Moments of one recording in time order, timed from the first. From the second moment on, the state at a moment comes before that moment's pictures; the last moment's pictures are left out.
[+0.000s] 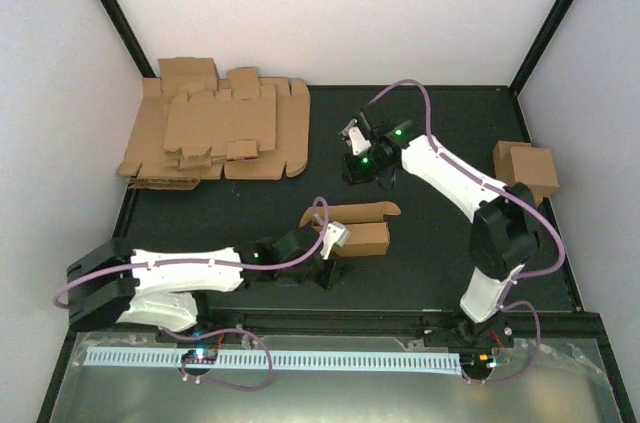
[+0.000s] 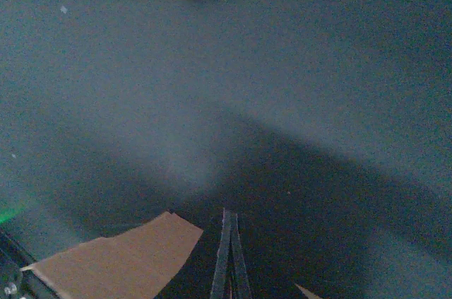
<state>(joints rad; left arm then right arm) -1.19 1.23 0.58 0.03 0.12 -0.72 0.59 1.73 1.47 -0.81 -0.30 0.30</state>
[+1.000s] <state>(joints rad) -1.16 1.53 0.58 0.31 0.00 -0.71 0.67 1.75 1.30 -0.95 -0.32 0.26</state>
